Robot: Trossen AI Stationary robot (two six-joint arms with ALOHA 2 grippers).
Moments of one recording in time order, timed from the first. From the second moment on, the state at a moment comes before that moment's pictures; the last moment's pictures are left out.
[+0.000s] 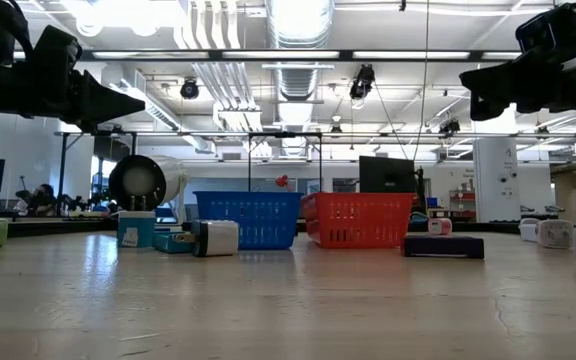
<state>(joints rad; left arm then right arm) 0.18 0.07 0.01 0.07 -0.19 0.06 -0.24 0.37 0.01 0.41 -0.35 -0.05</state>
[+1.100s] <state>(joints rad) 0.18 0.07 0.01 0.10 -0.18 0.10 -0.24 0.37 0.01 0.39 -0.34 -0.04</state>
